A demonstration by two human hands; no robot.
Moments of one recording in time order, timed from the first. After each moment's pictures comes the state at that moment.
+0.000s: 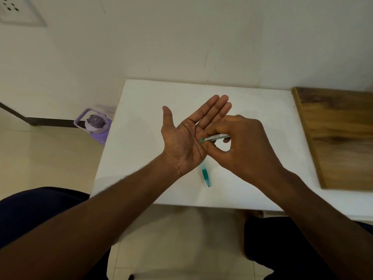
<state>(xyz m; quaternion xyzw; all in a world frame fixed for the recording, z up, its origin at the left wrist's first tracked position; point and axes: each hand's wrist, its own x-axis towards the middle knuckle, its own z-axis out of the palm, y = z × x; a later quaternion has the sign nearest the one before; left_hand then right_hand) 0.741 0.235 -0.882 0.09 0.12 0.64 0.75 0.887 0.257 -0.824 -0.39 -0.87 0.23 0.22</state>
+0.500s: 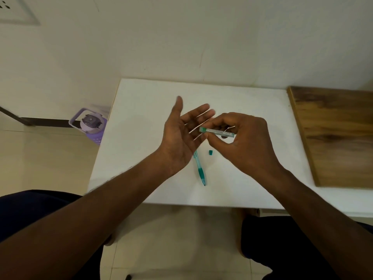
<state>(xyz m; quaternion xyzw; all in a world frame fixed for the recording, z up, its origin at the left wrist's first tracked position) 0.734 0.236 -0.878 0.10 0.39 0.62 0.68 0.896 0.266 -0.832 -0.44 -0.82 0.28 0.26</state>
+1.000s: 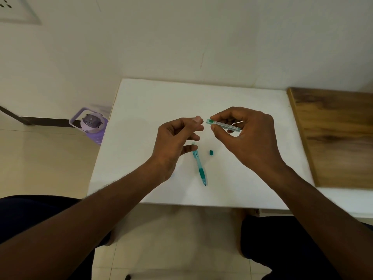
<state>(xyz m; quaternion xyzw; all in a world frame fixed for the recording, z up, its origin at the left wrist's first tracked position) 0.726 0.215 -0.890 0.27 0.57 0.58 0.52 0.898 0.275 -0.831 -0.46 -0.79 0.28 0.29</state>
